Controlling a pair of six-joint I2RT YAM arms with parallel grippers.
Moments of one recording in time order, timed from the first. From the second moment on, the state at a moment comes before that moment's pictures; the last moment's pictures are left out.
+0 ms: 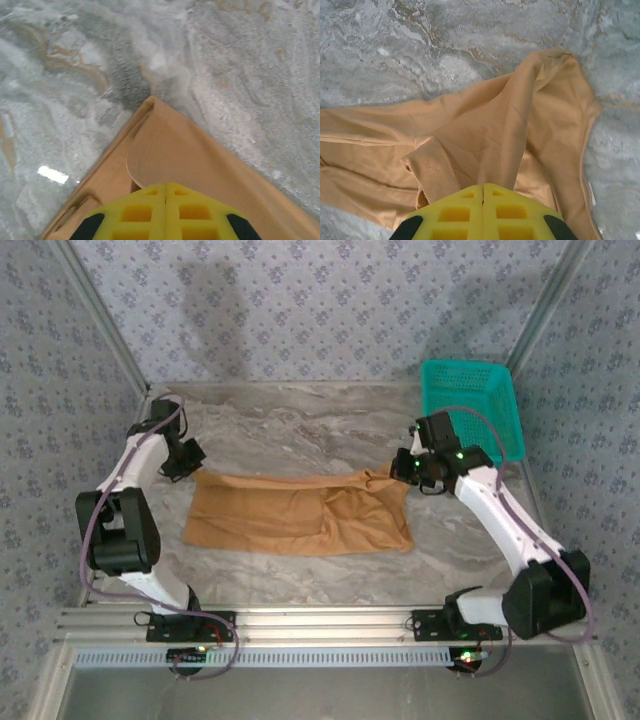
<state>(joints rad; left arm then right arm) 0.07 1.65 1.27 -0.84 0.04 -0.56 0.31 1.27 1.10 -0.77 -0.20 0.53</state>
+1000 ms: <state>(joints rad) -0.01 1.48 1.01 -0.75 -0.02 -0.61 0.38 1.16 0.73 -0.64 -0.14 0.71</state>
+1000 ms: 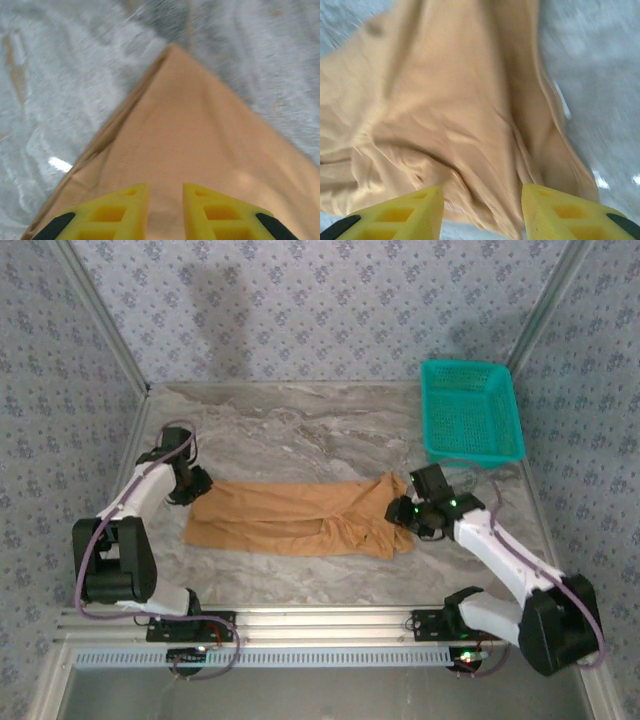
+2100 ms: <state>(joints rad) 0.01 1.80 1.12 -0.66 -0.04 -0.60 0.24 1.76 1.27 -0.64 -0.15 0.48</state>
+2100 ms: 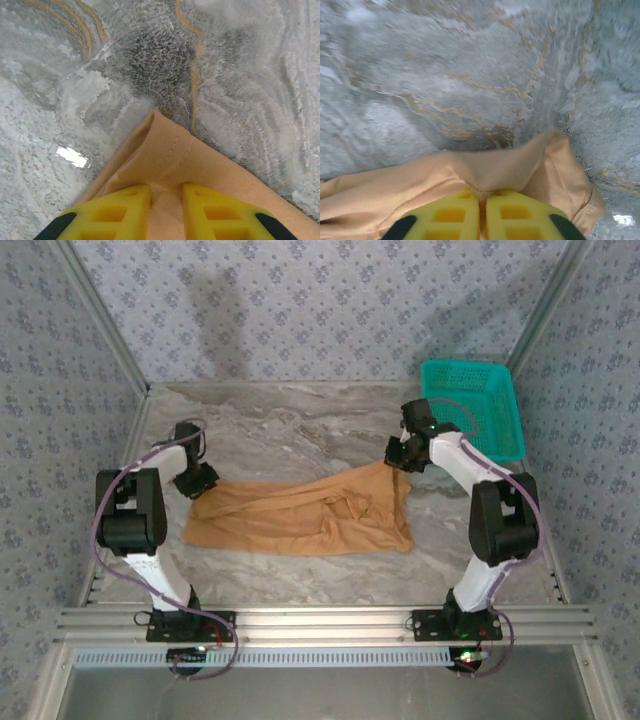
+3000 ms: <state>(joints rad) 0.06 1.58 0.91 -0.63 0.01 -0.60 0.65 1.74 1.10 -0.71 0.06 0.53</state>
